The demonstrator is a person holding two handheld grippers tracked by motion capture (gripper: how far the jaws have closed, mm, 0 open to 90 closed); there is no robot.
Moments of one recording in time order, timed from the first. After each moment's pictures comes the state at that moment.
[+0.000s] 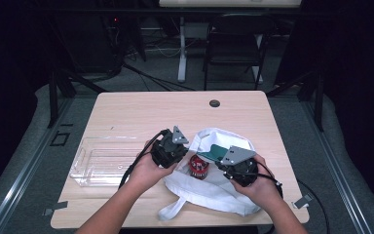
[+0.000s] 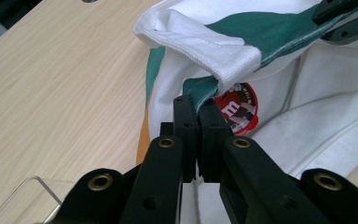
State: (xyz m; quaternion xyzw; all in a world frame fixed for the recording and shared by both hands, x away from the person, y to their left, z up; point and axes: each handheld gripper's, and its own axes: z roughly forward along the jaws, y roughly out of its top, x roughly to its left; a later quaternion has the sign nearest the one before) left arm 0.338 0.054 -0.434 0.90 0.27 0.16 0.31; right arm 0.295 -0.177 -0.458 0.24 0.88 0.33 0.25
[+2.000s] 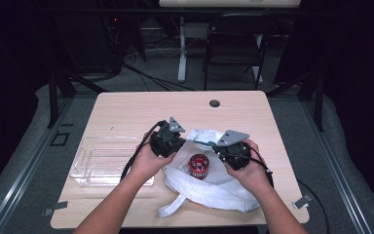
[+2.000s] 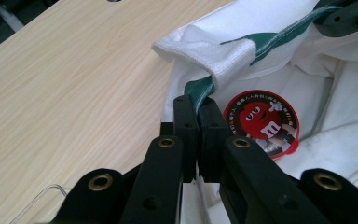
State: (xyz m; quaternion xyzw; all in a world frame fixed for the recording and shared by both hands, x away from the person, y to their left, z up) left arm 0.369 0.059 -0.438 0.88 0.31 0.16 0.32; right arm 0.334 -0.166 -0.453 0.30 0.86 0.33 0.26
